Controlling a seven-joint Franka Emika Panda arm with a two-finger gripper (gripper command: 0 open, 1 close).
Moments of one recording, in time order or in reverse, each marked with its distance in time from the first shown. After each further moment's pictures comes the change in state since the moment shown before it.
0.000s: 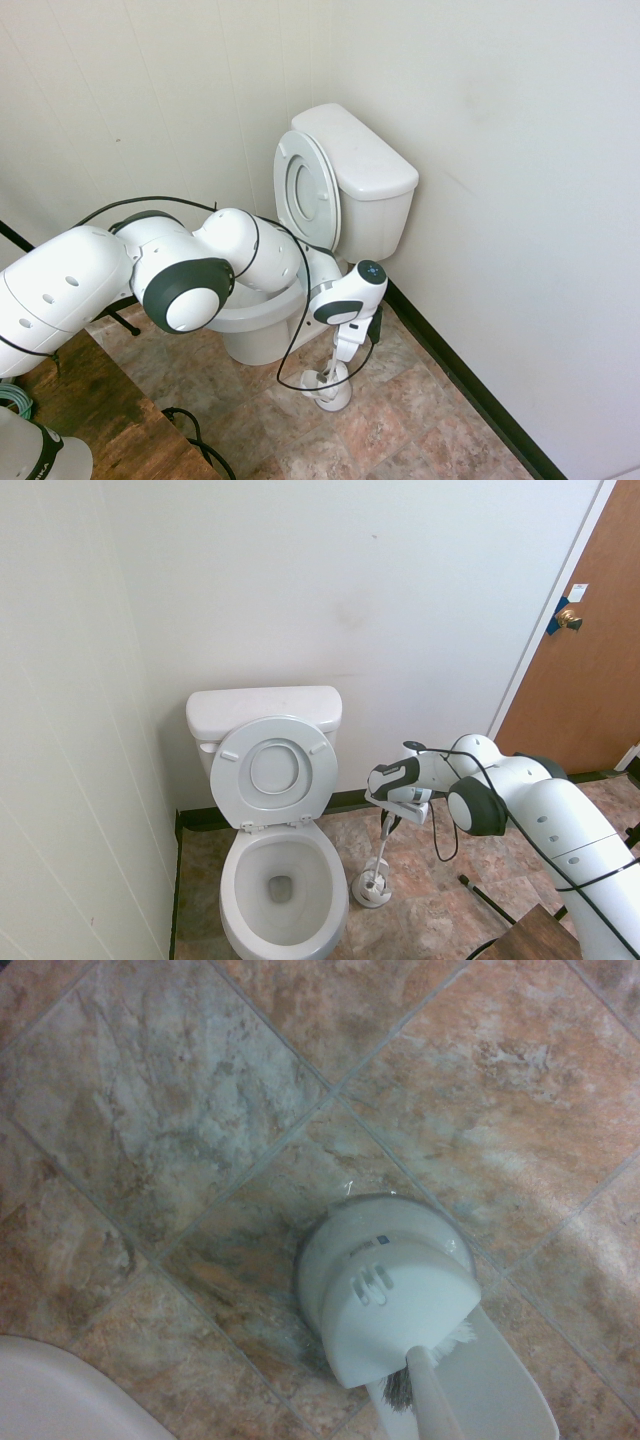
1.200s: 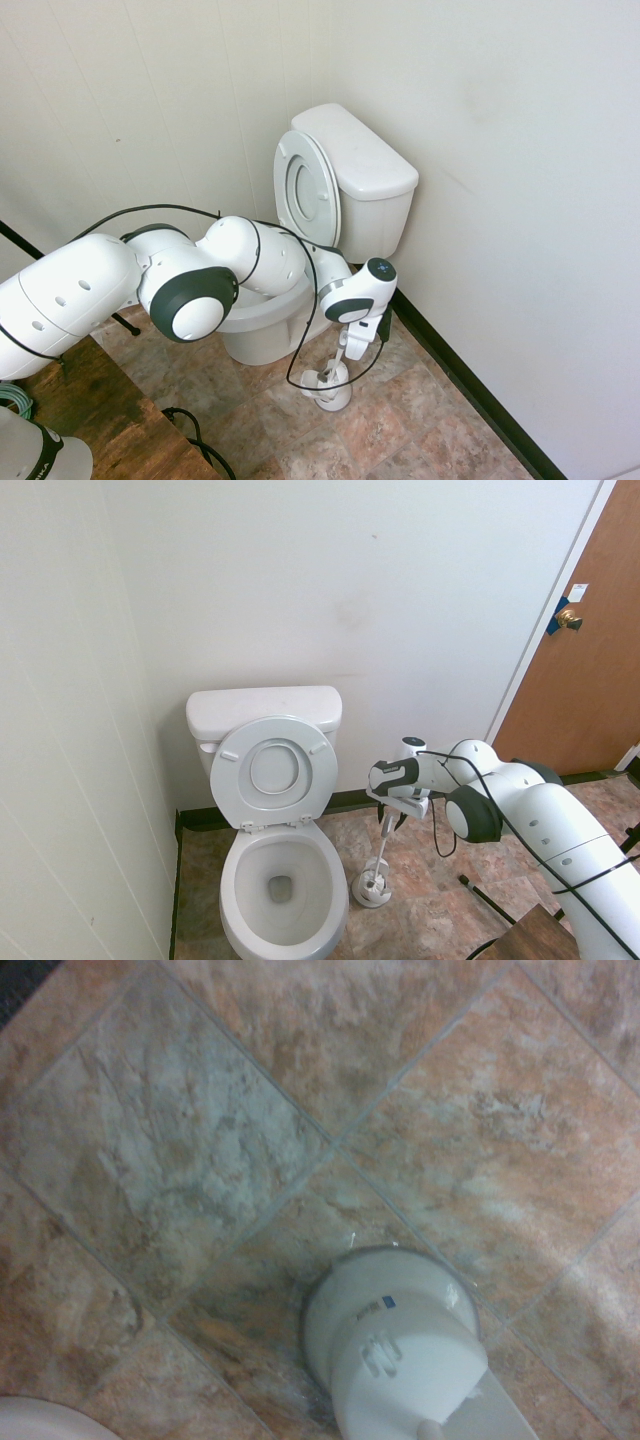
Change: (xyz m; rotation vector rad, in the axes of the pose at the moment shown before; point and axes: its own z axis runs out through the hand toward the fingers) arm 0.013 -0.022 -0.024 0.038 0.033 0.022
